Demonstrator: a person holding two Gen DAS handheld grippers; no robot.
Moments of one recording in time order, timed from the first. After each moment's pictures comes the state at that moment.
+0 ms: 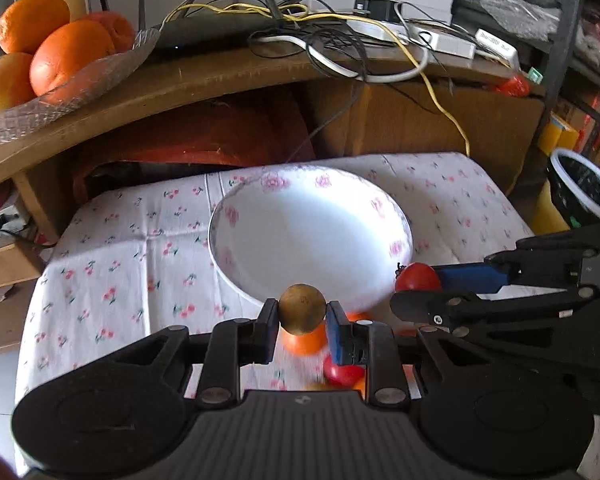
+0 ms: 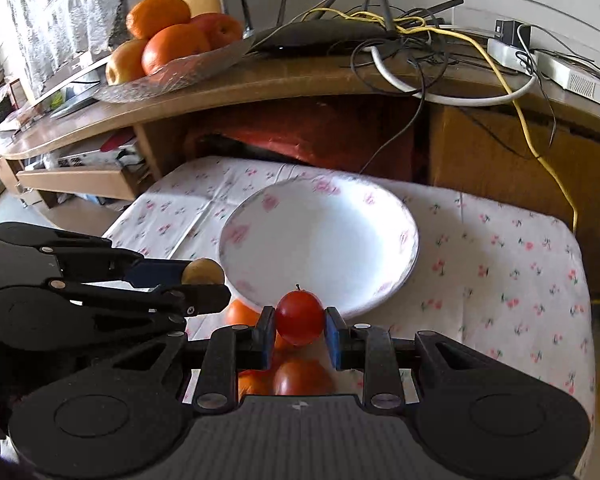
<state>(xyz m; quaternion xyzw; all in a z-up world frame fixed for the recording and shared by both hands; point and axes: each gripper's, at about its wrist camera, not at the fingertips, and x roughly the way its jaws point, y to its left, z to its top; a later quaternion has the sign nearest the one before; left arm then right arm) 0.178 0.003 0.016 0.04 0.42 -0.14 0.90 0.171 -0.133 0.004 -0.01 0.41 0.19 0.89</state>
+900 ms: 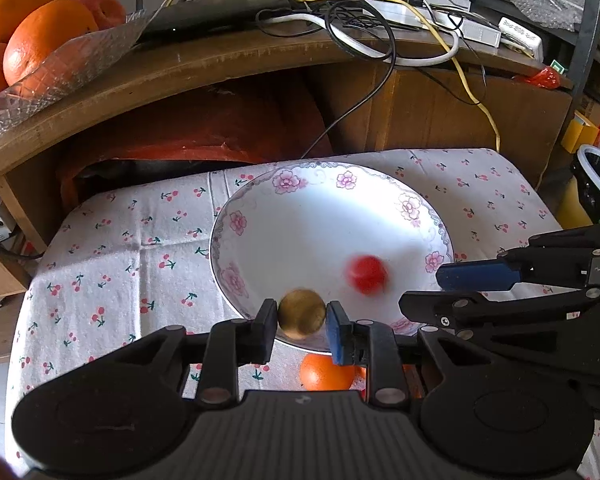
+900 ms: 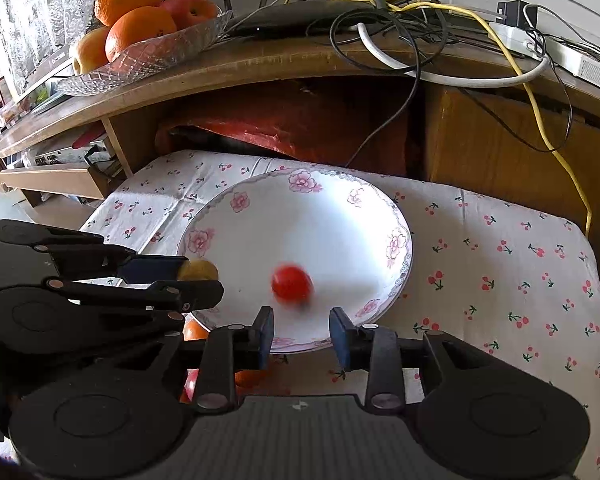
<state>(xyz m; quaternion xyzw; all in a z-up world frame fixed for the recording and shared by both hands) 0.211 -0.003 -0.010 0.05 0.42 -0.13 0.90 0.205 -0.139 -0.018 -0.01 0.42 0.18 0.89</state>
